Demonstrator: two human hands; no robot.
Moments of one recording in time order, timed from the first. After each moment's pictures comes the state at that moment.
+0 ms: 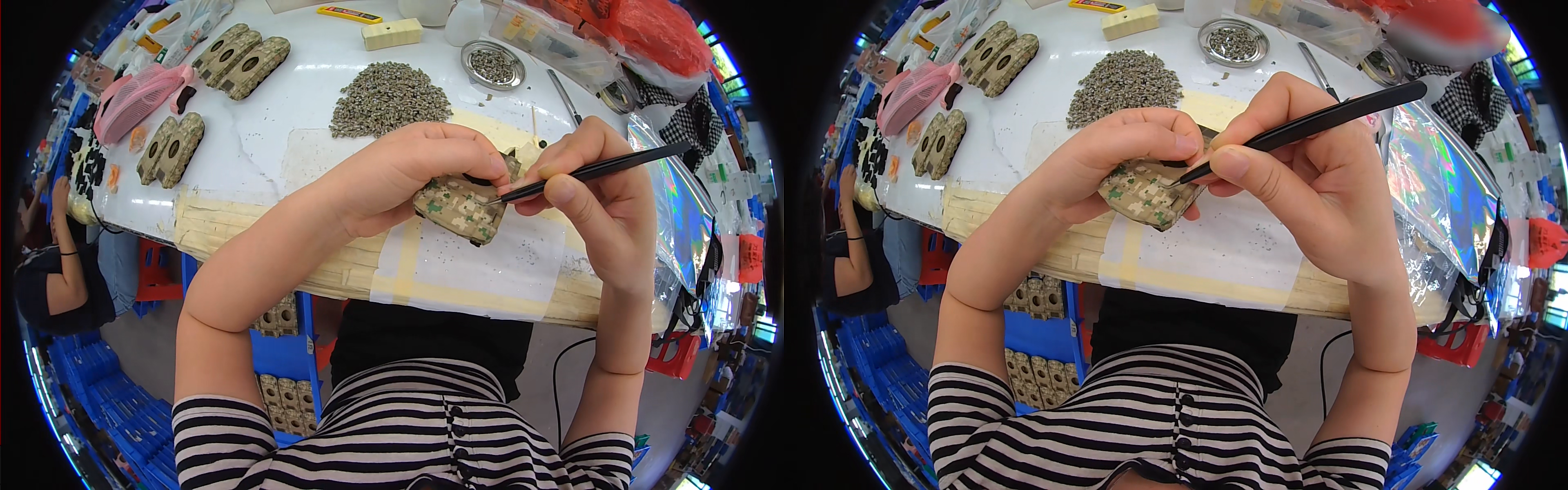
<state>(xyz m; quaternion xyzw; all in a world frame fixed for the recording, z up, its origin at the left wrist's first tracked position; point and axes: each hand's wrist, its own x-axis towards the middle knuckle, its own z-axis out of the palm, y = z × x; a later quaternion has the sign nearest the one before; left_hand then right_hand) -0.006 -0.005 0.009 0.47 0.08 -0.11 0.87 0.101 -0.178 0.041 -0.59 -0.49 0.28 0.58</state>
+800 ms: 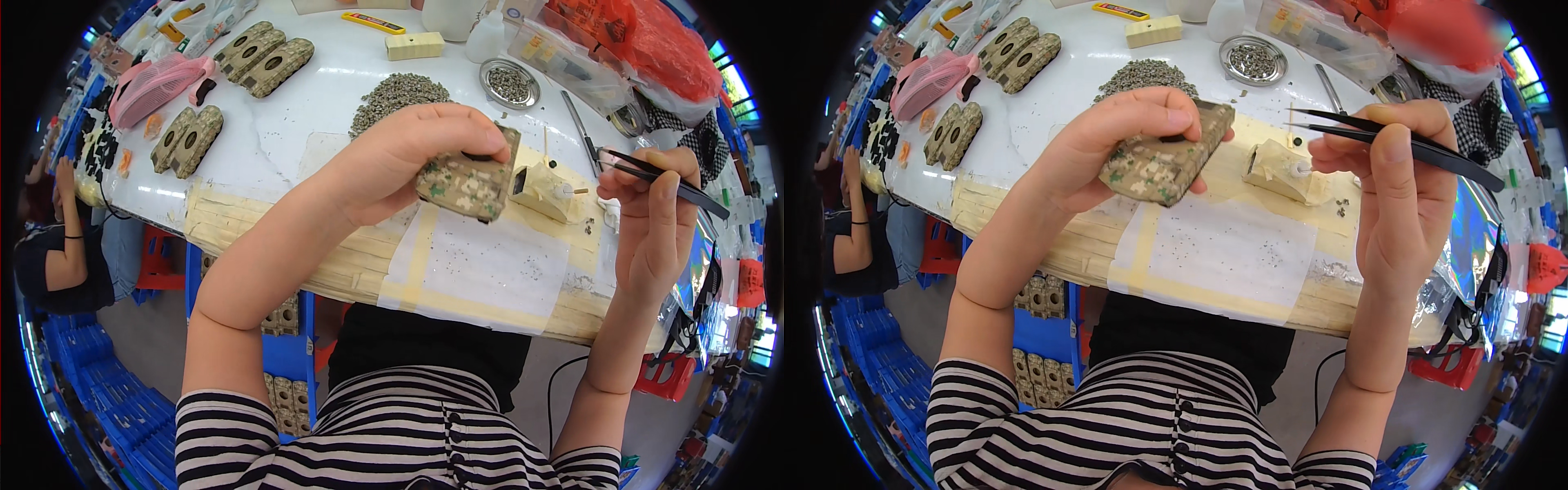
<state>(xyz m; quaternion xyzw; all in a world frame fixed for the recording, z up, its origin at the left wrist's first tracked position) -0.004 0.011 0.010 0.53 0.05 0.00 0.85 0.118 -0.195 0.043 -0.54 -0.43 0.11 0.72</state>
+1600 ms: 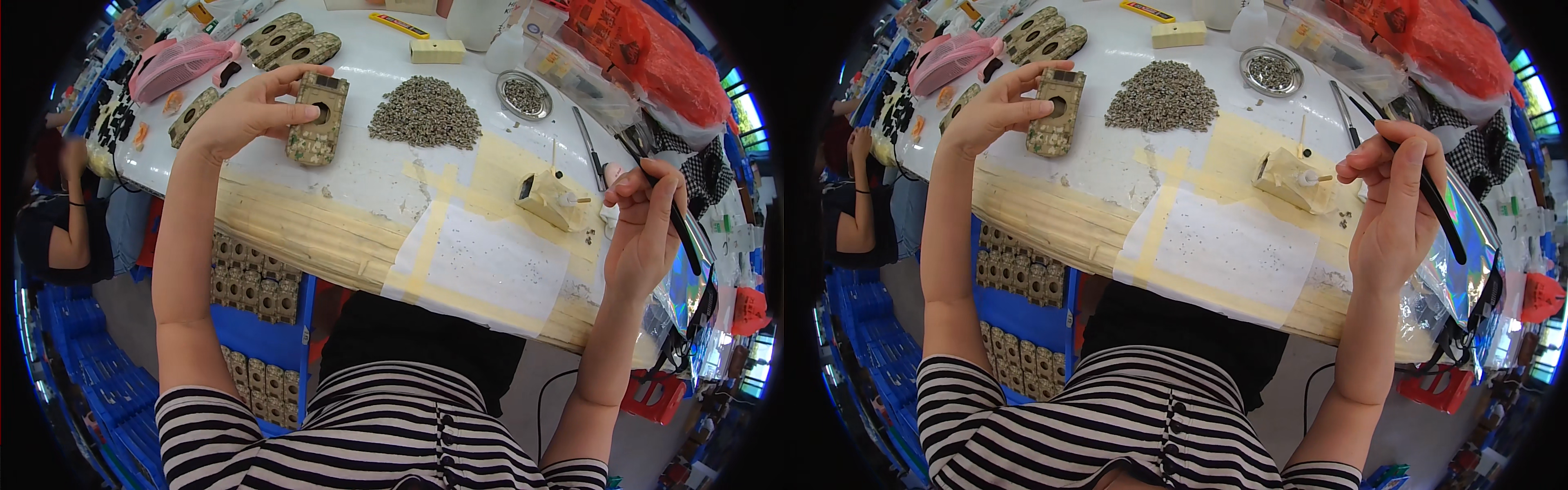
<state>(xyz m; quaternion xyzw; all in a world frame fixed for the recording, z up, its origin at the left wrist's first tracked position) -0.088 0.138 0.016 0.82 0.23 0.04 0.53 0.125 -0.192 0.029 -0.57 -0.39 0.04 0.72</state>
